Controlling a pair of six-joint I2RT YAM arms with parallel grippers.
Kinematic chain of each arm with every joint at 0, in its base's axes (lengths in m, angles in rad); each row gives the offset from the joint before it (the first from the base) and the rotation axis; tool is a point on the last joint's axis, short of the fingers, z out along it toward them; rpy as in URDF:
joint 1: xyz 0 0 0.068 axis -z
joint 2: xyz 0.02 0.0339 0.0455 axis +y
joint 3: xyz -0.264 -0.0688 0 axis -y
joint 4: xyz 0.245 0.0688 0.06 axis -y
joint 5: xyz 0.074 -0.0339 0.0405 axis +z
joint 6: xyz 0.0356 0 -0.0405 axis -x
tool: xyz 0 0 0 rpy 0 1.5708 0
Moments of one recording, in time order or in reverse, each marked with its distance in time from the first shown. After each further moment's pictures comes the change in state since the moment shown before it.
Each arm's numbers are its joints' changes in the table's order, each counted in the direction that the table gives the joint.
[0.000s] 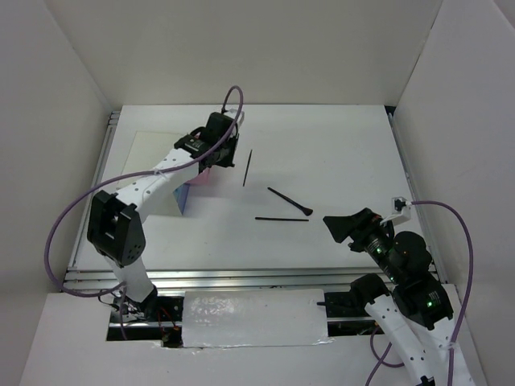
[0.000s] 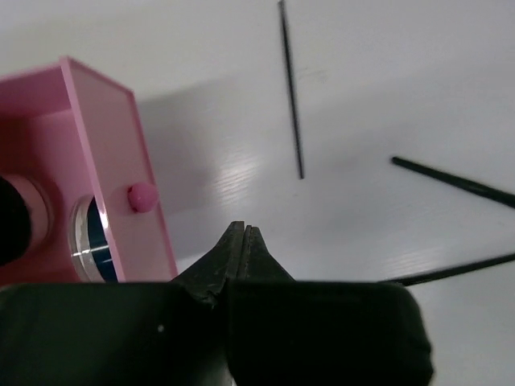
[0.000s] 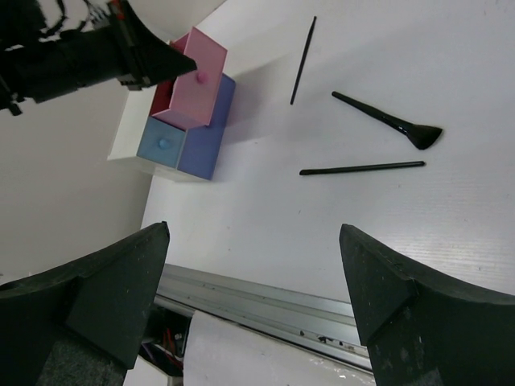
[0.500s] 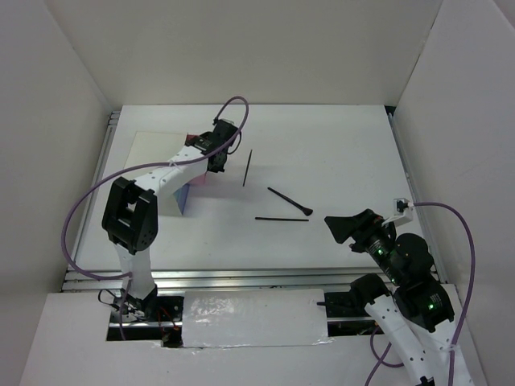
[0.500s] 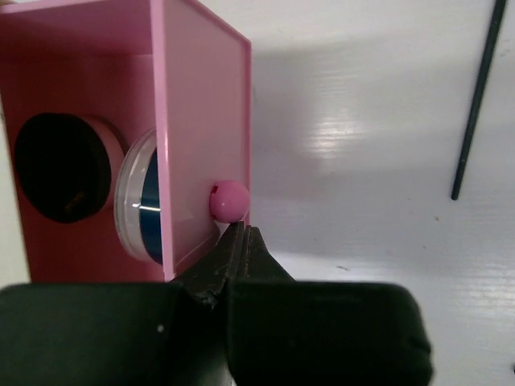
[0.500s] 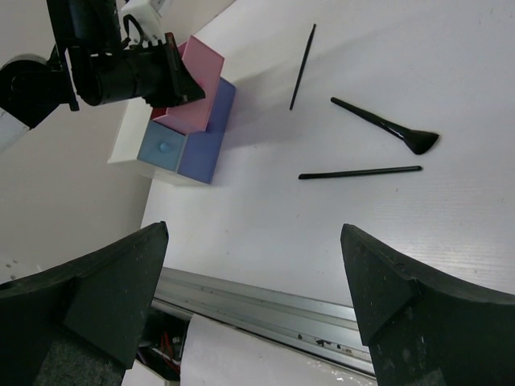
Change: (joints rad) left arm -0.029 0.153 -0.003 -0.090 0.327 0.024; right arm 0.000 -0.016 0.005 -0.006 -0.013 0.009
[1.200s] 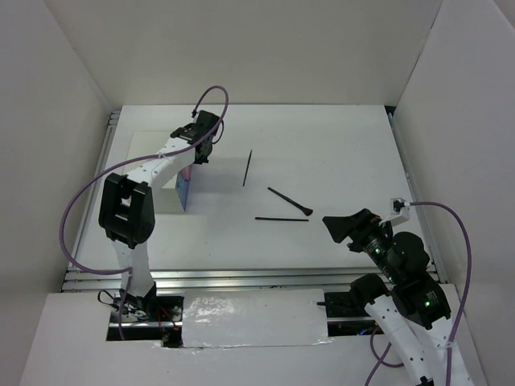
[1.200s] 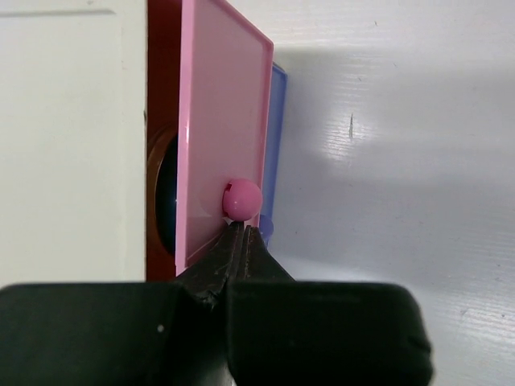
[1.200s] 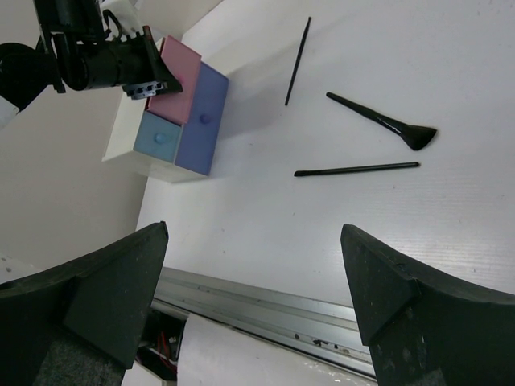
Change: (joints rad) left arm -0.129 0.030 0.051 -0.032 0.050 0.011; right arm 0.000 0.000 -0.033 0.018 0.002 -0.005
